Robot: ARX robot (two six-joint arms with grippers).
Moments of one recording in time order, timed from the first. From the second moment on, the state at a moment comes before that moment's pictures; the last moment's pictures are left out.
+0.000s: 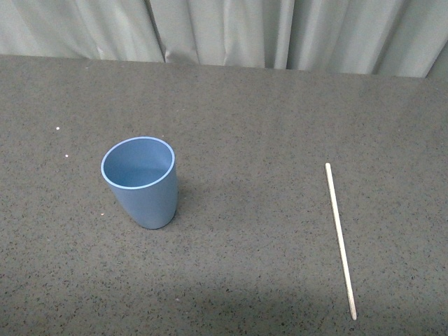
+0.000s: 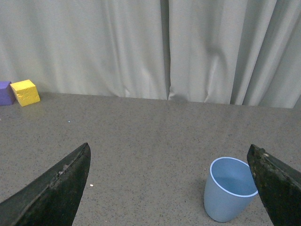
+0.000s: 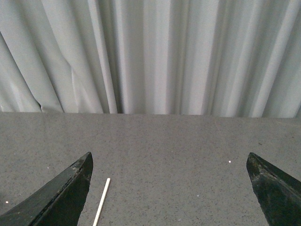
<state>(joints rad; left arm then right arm) 0.00 0.00 0.02 0.00 0.00 0.00 0.00 0.00 0.01 0.00 0.00 0.00</state>
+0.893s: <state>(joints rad) 0.00 0.00 0.02 0.00 0.00 0.00 0.23 1.69 0.77 0.02 0.03 0.02</state>
